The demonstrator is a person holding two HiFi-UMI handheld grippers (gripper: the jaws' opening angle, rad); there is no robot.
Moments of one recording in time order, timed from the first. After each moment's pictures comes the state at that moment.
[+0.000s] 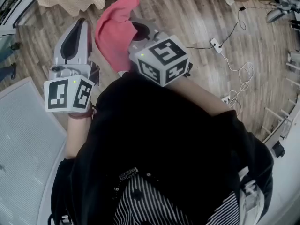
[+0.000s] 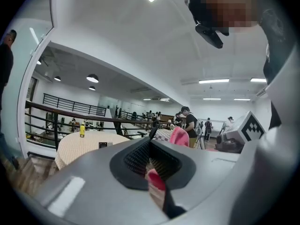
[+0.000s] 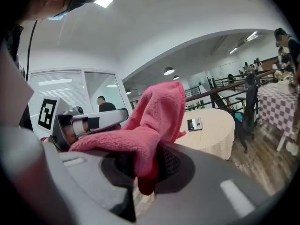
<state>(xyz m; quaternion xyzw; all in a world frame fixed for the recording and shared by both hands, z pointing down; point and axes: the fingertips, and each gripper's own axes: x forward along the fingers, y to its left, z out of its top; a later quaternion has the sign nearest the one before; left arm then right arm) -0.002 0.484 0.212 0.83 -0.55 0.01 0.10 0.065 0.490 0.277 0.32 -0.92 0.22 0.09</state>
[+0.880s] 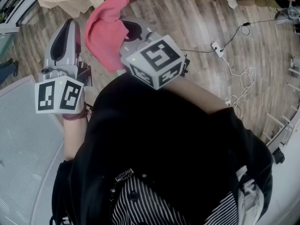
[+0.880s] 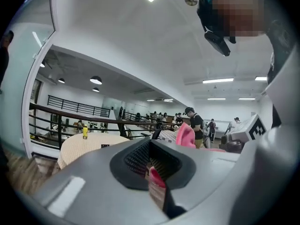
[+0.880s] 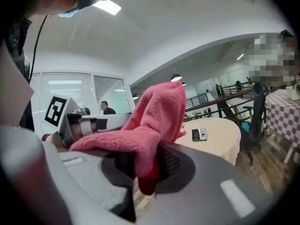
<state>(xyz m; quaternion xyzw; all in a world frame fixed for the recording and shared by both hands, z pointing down) 0.018 0.461 0.202 0.81 -0.58 0.01 0.10 0.087 0.469 0.256 0.29 -0.94 0.18 0.06</state>
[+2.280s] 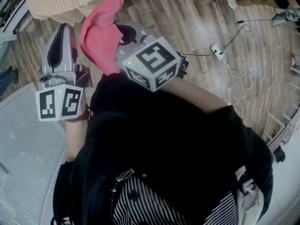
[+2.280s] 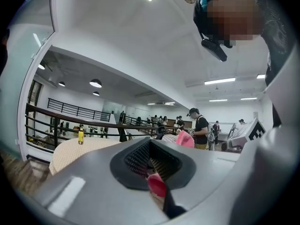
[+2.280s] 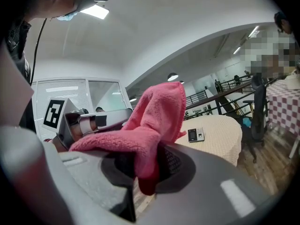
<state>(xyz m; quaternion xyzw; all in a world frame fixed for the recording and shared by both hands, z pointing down) 0.045 0.354 0.214 0.81 -0.59 0.00 0.08 0.110 0.365 0.280 0.28 -0.94 0.20 0.04</state>
